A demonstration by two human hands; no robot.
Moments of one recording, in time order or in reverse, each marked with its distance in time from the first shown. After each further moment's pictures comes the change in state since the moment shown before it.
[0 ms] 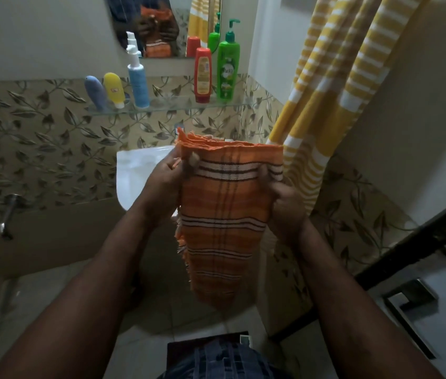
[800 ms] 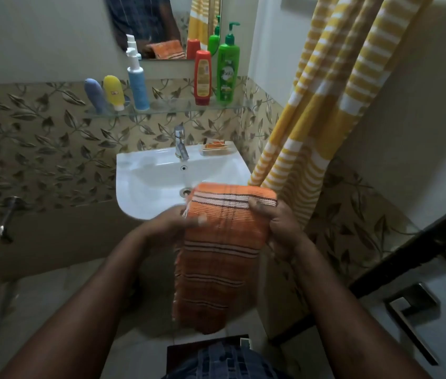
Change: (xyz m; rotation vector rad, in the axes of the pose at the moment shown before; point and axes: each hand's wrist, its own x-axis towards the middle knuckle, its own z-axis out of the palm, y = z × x) left_hand -0.019 -0.052 -0.020 0.104 -0.215 -0.412; right_hand 0.009 0.050 -0.031 -0.031 0.082 0.202
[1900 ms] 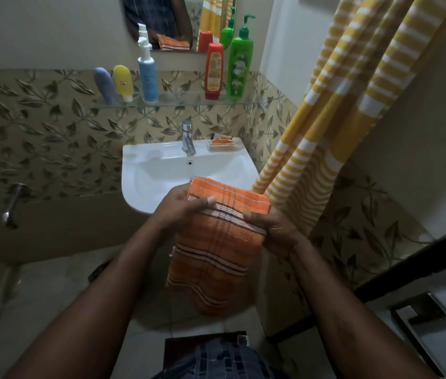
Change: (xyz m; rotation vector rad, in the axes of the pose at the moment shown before) left_hand 0.011 0.003 -0.001 0.049 0.351 0.177; right_hand 0.018 0.018 0.003 0.070 -0.262 0.131
